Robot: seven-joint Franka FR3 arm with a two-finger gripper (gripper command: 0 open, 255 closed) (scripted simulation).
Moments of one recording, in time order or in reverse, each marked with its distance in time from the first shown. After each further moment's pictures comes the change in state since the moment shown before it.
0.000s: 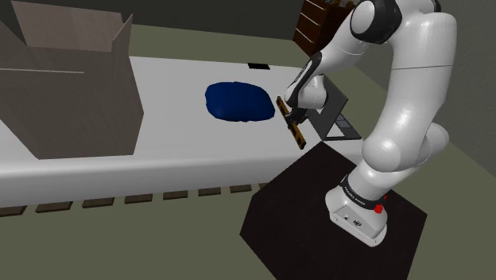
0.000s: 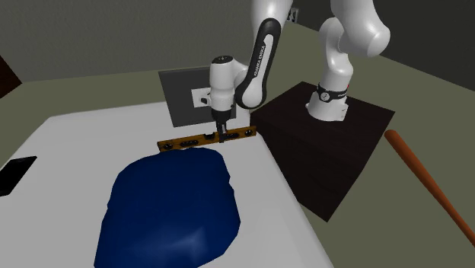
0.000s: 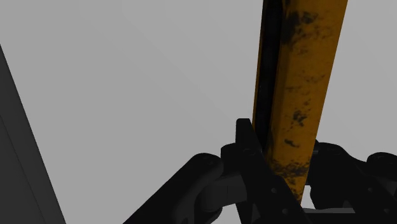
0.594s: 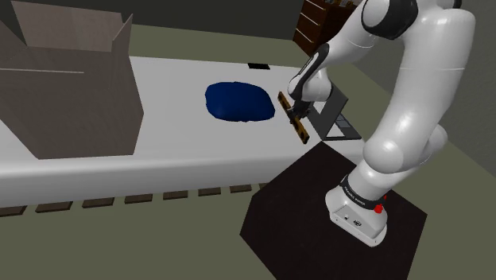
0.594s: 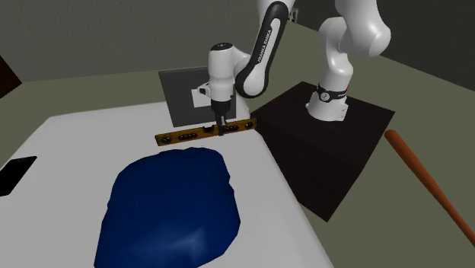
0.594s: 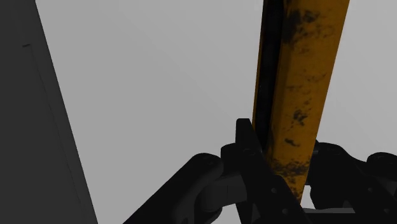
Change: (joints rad) arm 0.051 -0.111 -0.063 -0.032 -0.042 -0.083 0.033
